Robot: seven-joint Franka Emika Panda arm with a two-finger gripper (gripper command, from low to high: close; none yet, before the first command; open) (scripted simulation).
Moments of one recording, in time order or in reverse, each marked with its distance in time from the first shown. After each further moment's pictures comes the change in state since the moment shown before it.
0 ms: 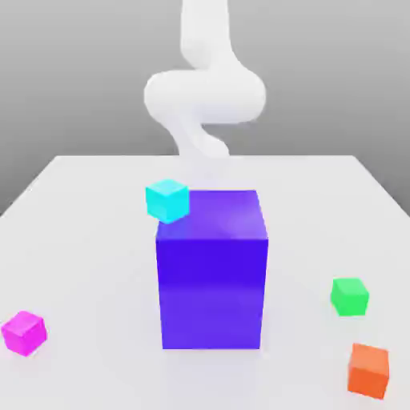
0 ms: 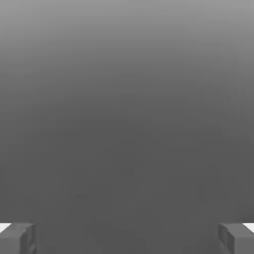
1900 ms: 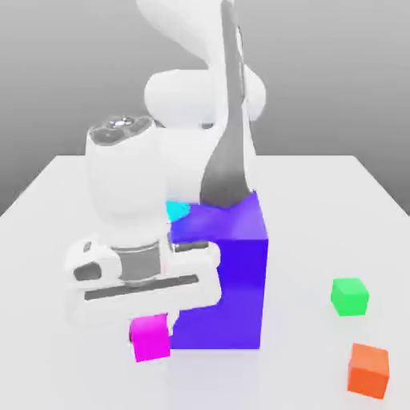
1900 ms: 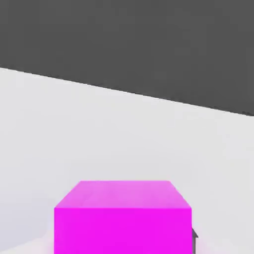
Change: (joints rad) arm 0.054 0.816 -0.001 -0.248 0.158 0.372 -0.540
